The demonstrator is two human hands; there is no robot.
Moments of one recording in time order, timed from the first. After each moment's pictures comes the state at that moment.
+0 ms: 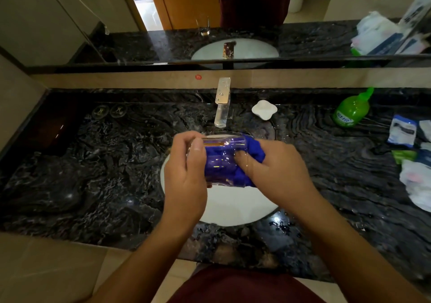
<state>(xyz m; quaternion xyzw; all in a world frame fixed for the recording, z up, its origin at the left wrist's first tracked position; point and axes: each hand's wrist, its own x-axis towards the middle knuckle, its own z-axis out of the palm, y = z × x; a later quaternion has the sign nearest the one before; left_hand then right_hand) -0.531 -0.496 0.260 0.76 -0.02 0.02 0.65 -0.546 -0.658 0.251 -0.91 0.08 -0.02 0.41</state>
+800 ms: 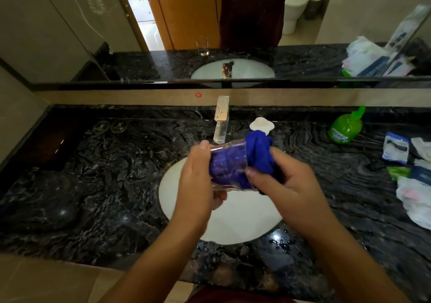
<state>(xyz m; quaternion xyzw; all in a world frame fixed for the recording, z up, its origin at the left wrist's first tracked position) -0.520 -0.517 0.274 0.71 0.10 -0.11 0.68 -0.566 -0.668 0.266 -0.74 -0.01 -0.06 0.67</state>
